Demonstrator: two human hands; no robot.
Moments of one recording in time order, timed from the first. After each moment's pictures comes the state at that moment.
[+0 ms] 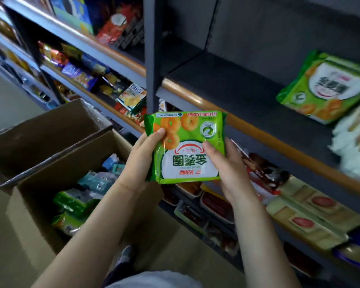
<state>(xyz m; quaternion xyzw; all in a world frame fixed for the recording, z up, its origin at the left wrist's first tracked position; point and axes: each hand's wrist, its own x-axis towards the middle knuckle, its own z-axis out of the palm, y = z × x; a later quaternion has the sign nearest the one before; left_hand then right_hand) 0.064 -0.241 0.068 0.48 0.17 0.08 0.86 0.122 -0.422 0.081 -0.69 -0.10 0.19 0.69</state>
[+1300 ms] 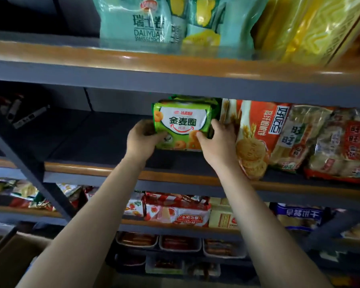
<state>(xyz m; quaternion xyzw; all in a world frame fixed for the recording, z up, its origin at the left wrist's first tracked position) 0.286 -0.393 0.149 0.74 -0.01 0.09 0.67 0.239 -0.578 0.175 -0.92 0.09 -0.23 0.32</state>
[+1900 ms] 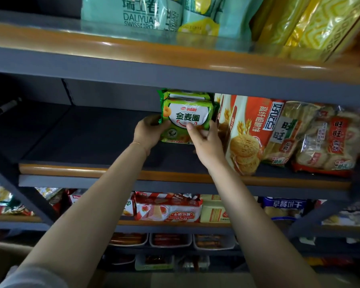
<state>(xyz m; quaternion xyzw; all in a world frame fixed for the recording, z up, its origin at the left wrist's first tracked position) 0.342 -0.419 0.128 0.76 -0.01 0.00 0.65 0.250 -0.577 0.150 -0.82 0.11 -0.13 0.54</state>
